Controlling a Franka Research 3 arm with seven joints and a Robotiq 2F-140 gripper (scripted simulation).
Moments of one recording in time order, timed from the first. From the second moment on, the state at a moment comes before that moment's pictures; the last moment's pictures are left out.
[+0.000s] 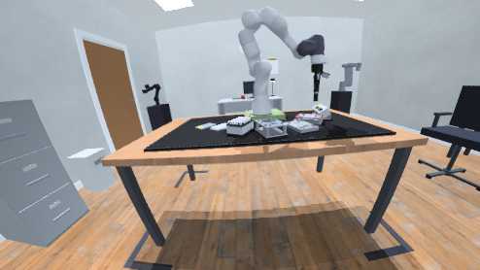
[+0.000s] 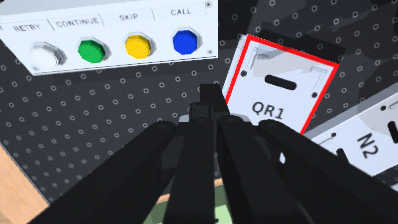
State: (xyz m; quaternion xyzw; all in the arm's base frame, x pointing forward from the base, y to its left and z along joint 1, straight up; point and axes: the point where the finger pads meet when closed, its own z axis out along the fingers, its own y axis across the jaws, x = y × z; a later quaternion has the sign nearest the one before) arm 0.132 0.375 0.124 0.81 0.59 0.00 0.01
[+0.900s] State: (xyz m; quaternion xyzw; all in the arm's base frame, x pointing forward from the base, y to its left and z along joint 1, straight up) arm 0.115 0.384 0.124 0.79 0.62 0.00 0.00
